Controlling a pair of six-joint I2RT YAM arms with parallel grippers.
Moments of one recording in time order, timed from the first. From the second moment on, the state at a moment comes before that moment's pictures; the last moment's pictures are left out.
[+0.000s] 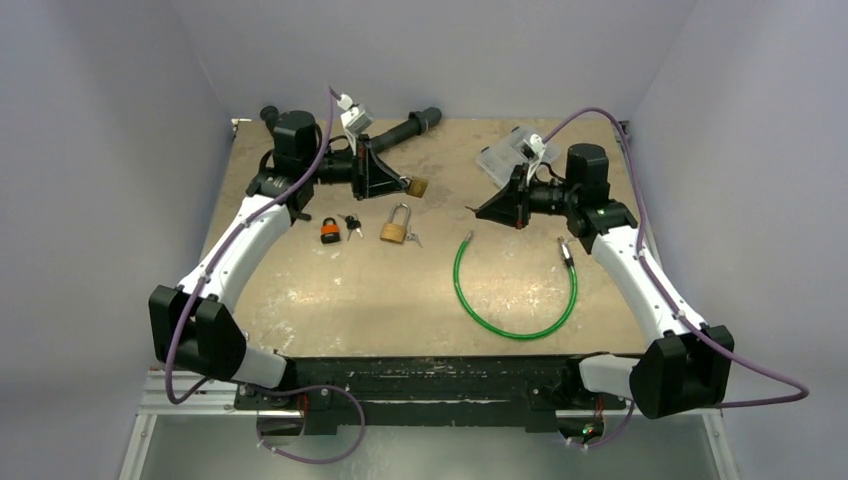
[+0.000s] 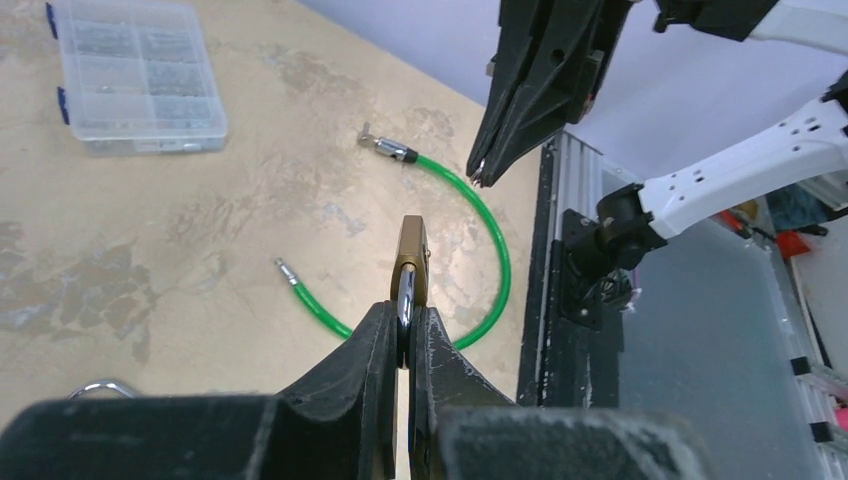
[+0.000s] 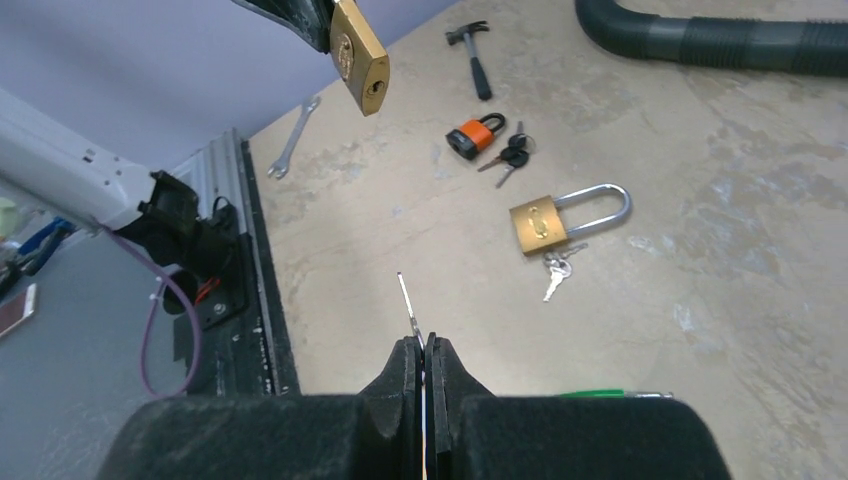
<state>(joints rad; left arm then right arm) -0.28 1.42 1.27 -0.10 1.08 -0.19 0.20 1.25 1.08 -0.27 -1.03 -0.01</state>
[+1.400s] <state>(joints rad) -0.48 2.31 1.87 -0.68 0.78 0.21 0.20 1.86 1.05 0.13 -0.65 0.25</state>
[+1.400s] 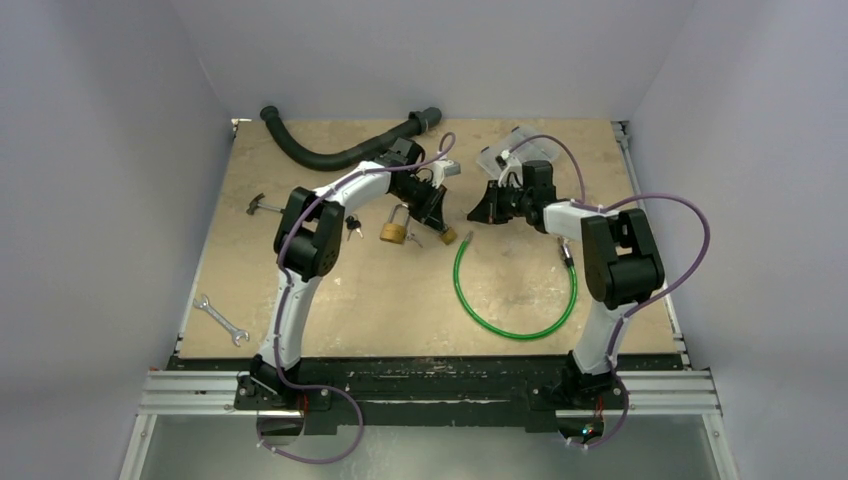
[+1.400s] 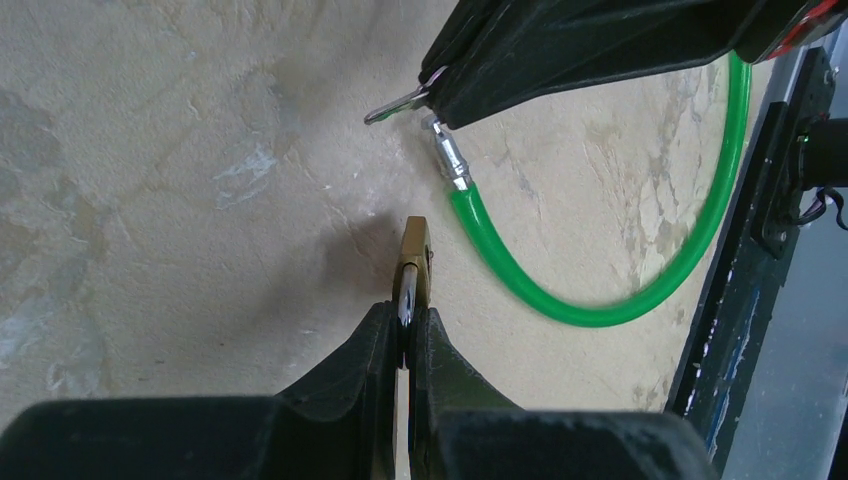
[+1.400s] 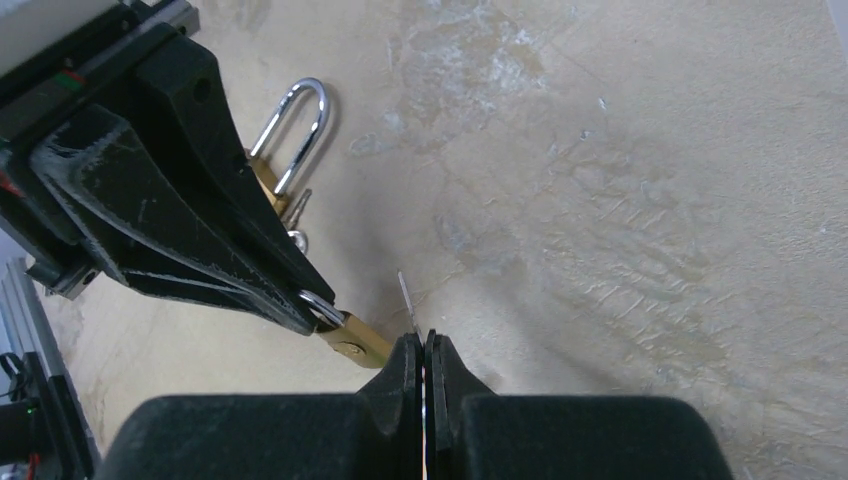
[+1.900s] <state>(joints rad) -0.48 2.34 1.89 -0.67 0.78 0.19 0.23 1.93 1.08 0.17 -0.64 0.27</state>
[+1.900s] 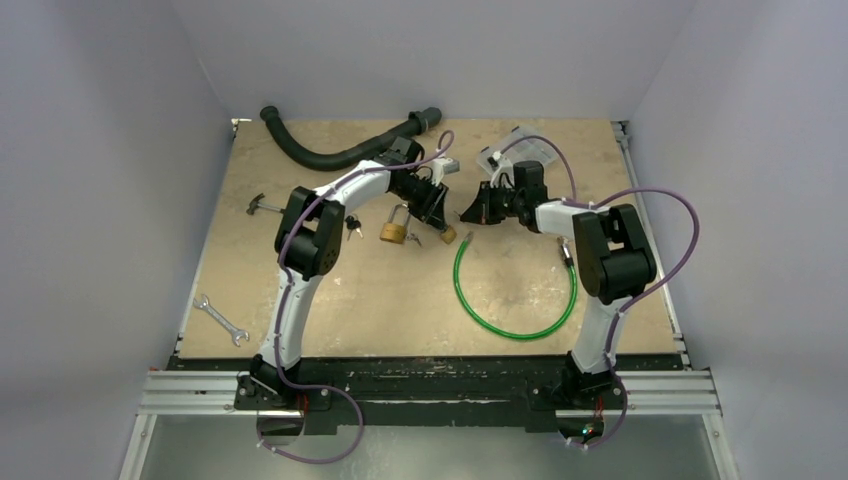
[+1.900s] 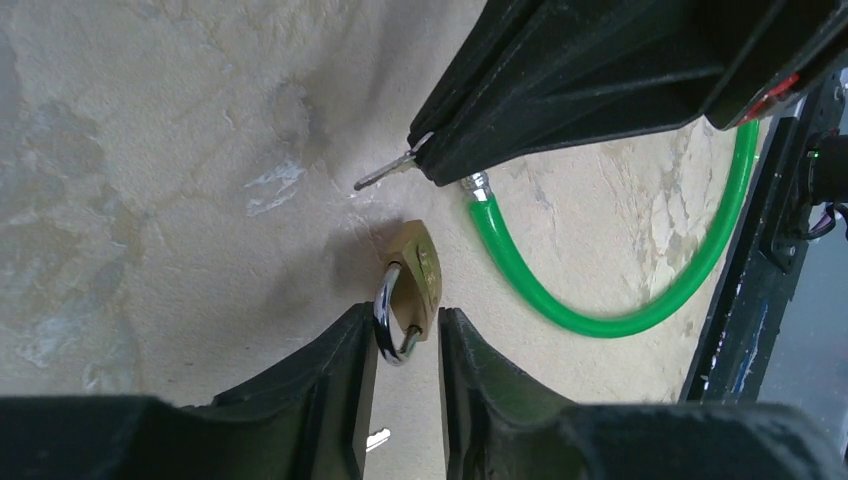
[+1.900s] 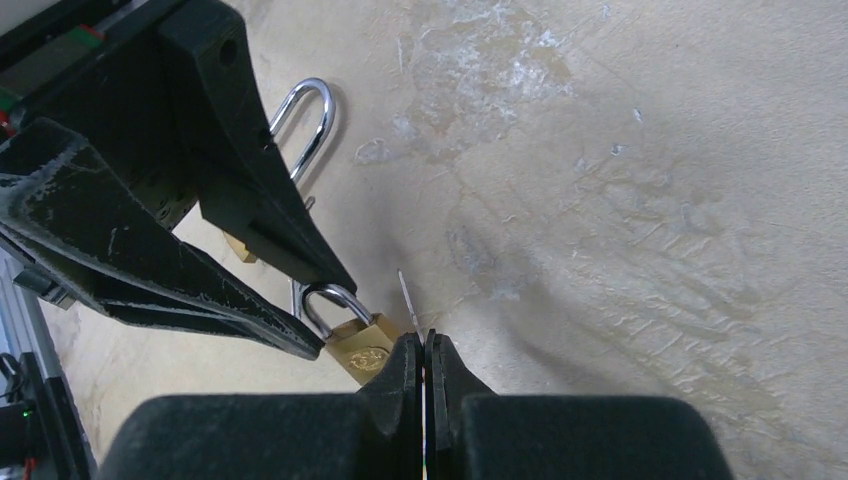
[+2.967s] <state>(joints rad) -0.46 2.13 1.73 -0.51 0.74 0.17 0.25 1.80 1.05 0.07 -0.64 0.20</state>
